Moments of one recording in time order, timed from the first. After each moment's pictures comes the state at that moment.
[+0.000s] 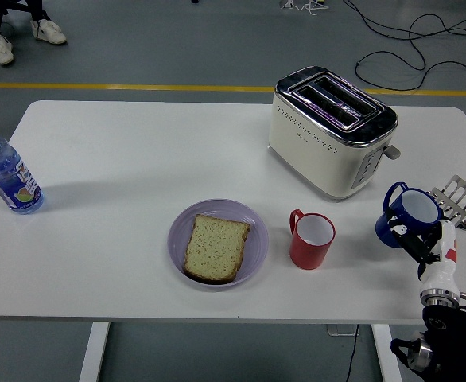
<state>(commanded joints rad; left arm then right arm) -0.04 0.03 -0.68 -0.18 0.79 0.05 0.16 0.11 -0.15 1.07 1.23 -0.82 -0.65 0.46</state>
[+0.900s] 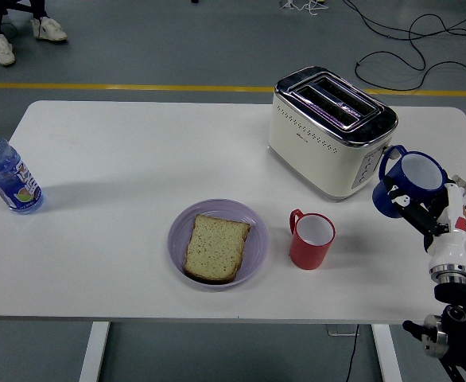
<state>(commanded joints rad) -0.04 0.03 -0.70 -0.18 0.80 0.05 0.16 0.08 -0.21 1.12 1.49 -0.99 -0.65 0.27</state>
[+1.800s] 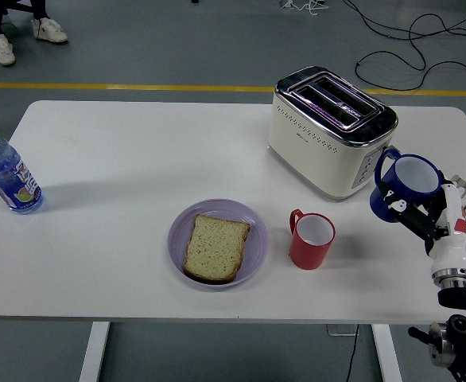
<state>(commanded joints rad) -0.01 0.04 -0.70 -0.18 0.82 0.05 0.16 0.05 -0.24 1.11 1.57 -1.09 -0.65 0.19</state>
